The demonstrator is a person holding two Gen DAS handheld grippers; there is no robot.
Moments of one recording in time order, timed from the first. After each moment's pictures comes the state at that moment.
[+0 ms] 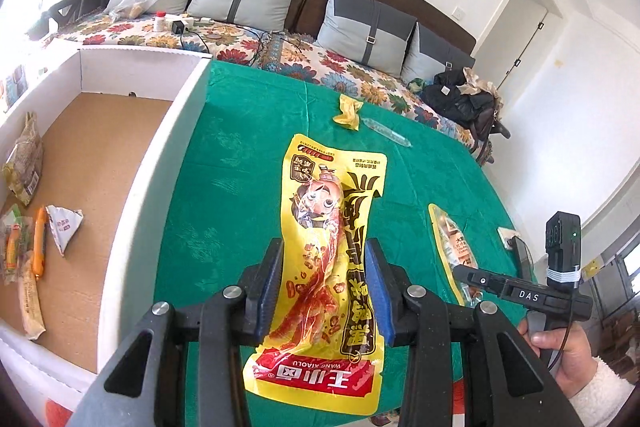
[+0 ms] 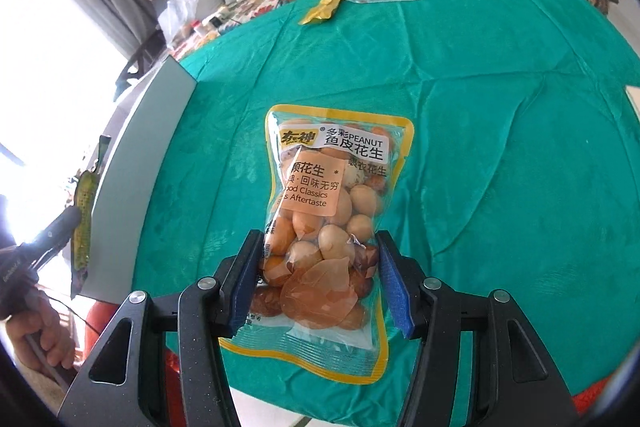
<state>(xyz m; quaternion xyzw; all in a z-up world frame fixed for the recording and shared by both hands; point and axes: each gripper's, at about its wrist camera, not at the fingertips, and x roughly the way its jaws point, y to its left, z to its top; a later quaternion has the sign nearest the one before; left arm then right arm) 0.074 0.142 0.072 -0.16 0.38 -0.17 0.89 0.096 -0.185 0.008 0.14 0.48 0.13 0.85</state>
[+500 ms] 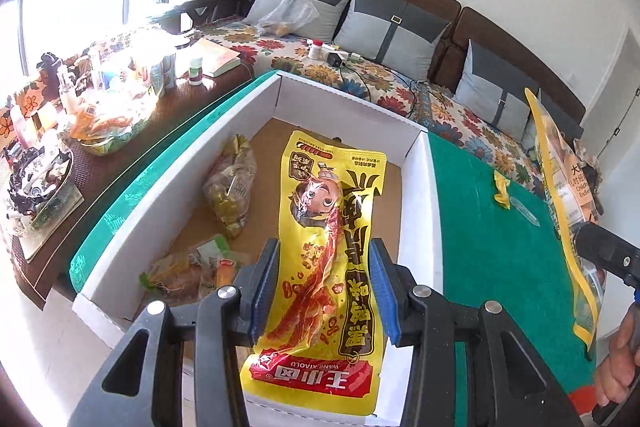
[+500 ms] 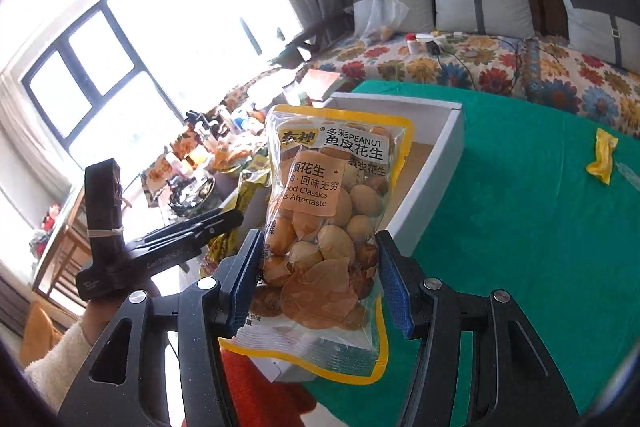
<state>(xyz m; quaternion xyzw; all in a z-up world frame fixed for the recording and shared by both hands) 0.064 0.372 0.066 -0.18 0.37 0.04 0.91 0.116 0.129 0.130 0.03 0.39 0.38 0.84</state>
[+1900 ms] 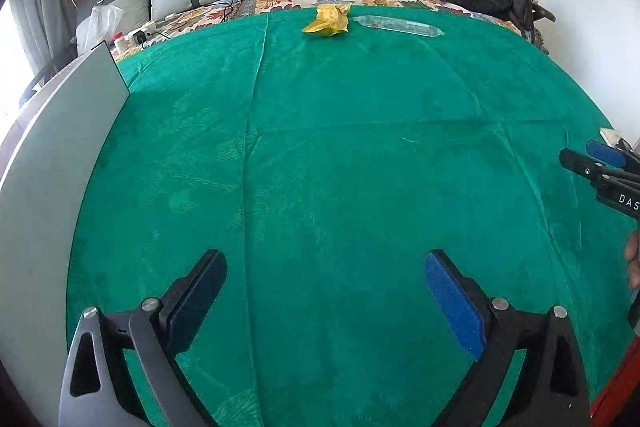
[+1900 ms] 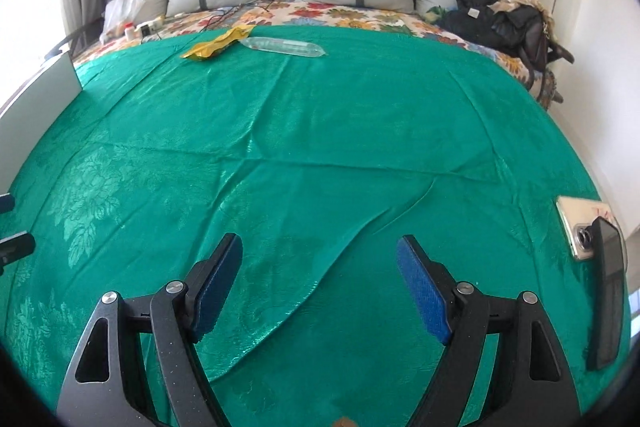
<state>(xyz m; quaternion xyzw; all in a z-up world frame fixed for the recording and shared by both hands) 0.178 -0.052 -0.070 0.05 0.45 -0.12 0.88 0.154 -0.307 -0.047 -0.02 0.40 -0.03 0.91</state>
